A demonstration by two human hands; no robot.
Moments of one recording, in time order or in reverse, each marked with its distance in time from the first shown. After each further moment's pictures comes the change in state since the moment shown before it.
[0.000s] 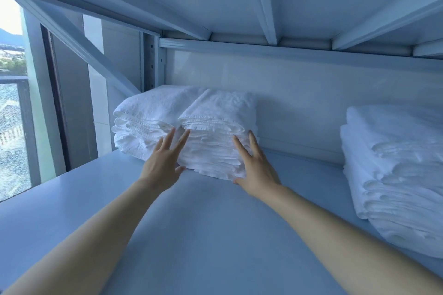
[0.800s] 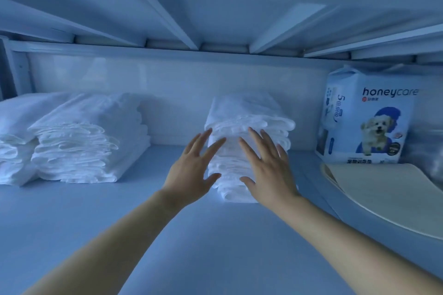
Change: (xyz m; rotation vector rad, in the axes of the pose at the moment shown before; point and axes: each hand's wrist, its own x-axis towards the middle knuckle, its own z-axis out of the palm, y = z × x) left_hand -0.034 0.334 0.046 -0.224 0.099 0.522; right_hand -0.210 0.167 -0.156 -0.442 0.224 0.181
